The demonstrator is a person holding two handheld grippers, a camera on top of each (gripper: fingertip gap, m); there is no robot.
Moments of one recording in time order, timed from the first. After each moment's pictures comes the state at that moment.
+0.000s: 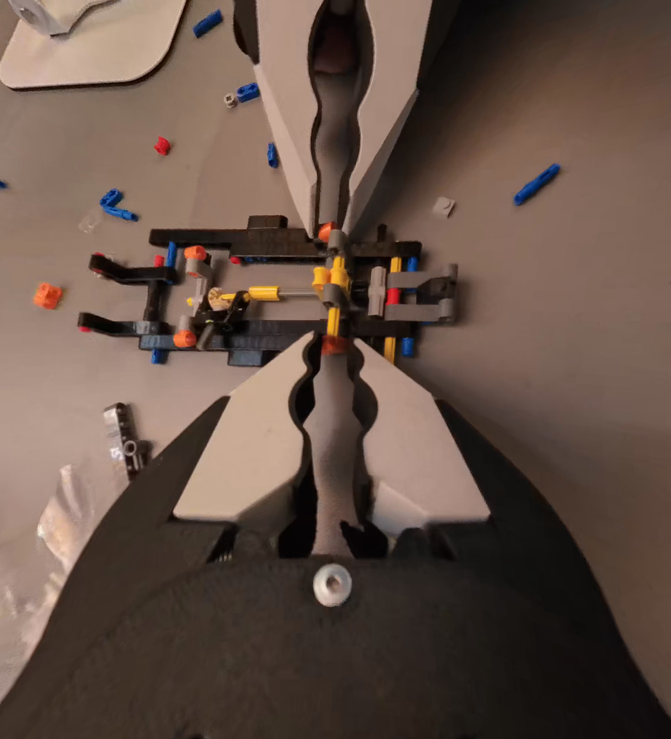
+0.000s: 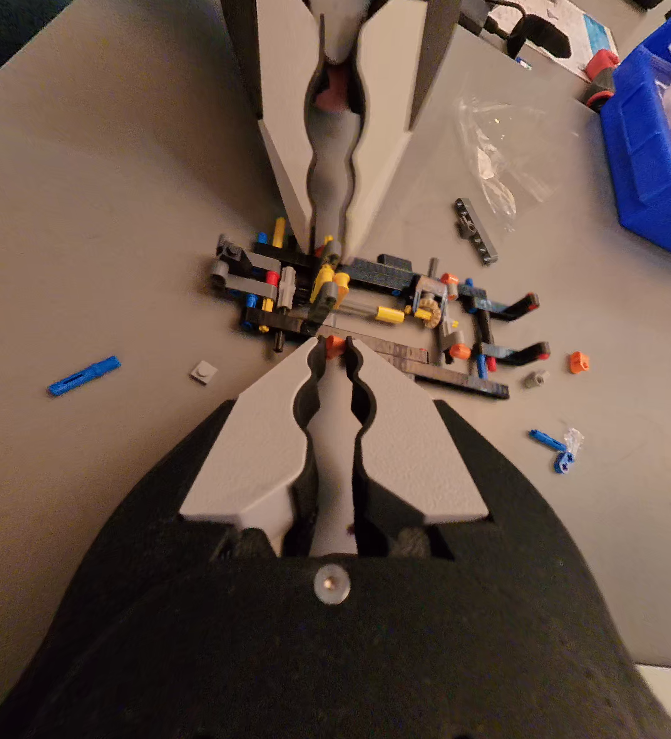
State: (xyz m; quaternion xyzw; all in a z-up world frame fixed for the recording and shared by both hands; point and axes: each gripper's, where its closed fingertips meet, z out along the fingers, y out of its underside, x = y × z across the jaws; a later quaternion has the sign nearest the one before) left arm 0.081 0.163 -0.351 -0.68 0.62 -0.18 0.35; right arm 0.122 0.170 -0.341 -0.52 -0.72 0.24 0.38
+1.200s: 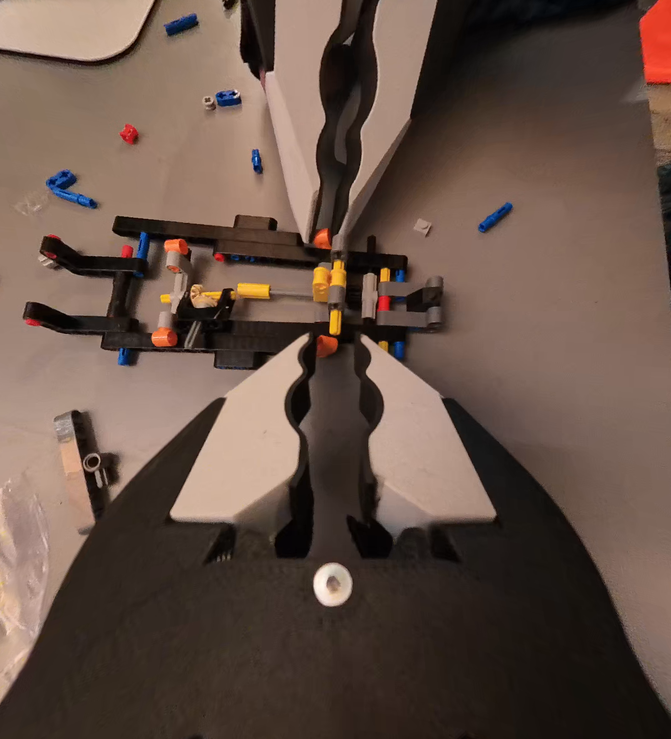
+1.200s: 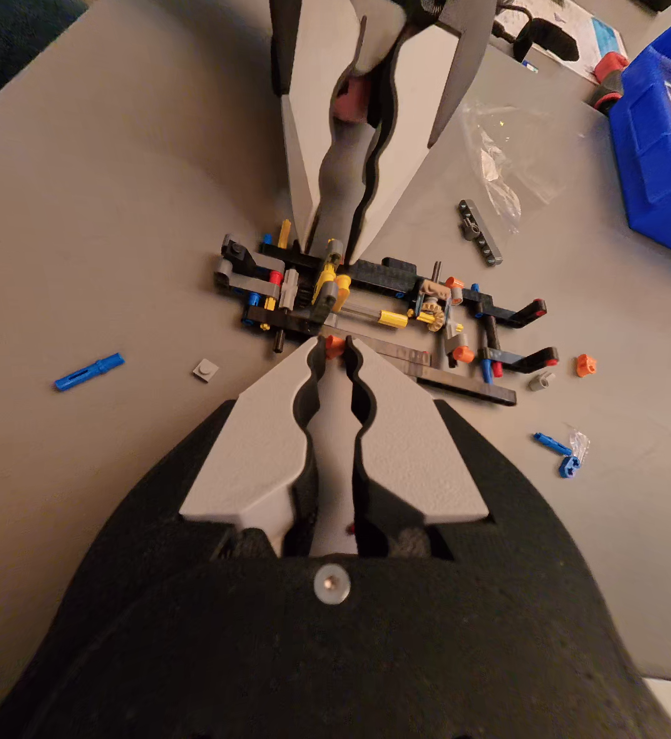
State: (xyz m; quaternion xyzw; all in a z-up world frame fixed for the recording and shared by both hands) left arm 0.082 0.160 -0.348 -0.69 0.60 -0.28 0.30; right arm 0.122 0.170 -0.341 -0.52 -0.72 0.25 0.38
